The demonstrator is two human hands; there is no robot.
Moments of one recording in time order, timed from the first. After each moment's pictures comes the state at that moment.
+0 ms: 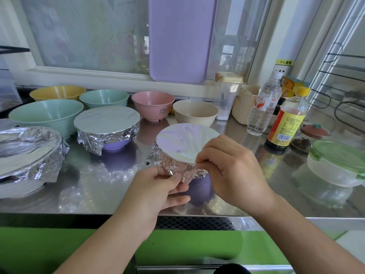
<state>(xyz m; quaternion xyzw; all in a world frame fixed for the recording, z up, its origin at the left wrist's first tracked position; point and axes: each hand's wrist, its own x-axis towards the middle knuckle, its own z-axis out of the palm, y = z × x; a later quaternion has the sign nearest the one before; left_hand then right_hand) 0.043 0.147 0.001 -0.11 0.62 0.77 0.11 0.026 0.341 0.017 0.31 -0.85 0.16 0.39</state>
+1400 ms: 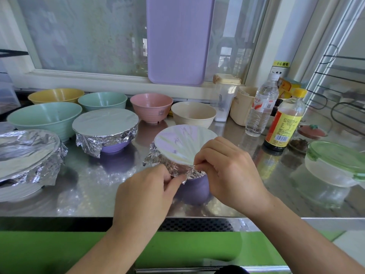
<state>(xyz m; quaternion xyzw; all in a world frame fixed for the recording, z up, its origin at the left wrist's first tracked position) 0.039 0.135 -0.024 0.08 0.92 0.23 -0.30 0.027 0.338 0.016 0.29 -0.87 0.15 0.37</state>
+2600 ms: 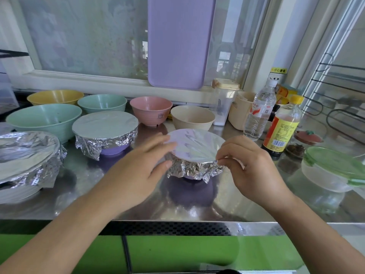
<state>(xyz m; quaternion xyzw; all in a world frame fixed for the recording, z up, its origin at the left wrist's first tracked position) -0.007 0.094 0.010 0.31 0.89 0.28 -0.19 0.026 0.383 0.028 0.26 -0.88 0.21 0.34</state>
